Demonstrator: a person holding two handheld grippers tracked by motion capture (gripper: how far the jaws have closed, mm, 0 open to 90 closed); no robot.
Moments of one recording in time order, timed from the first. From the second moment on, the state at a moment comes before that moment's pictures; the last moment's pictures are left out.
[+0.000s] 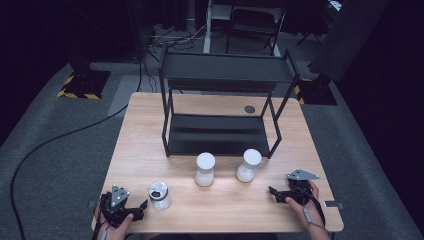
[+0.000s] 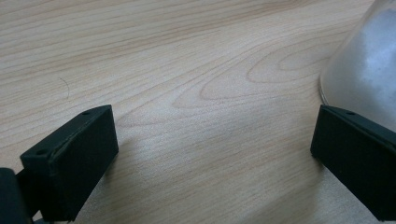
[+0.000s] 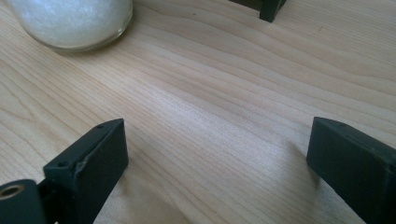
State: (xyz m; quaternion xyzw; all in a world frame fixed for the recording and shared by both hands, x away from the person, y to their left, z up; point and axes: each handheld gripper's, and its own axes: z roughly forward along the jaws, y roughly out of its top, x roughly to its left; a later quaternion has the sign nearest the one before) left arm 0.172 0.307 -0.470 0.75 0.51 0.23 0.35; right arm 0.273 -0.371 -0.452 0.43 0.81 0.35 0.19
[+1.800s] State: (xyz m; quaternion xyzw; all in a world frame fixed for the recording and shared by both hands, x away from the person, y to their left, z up) left arm 0.118 0.304 -0.434 0.68 0.47 0.29 0.48; right arm 0.272 -0.371 -0.452 0.43 0.81 0.35 0.19
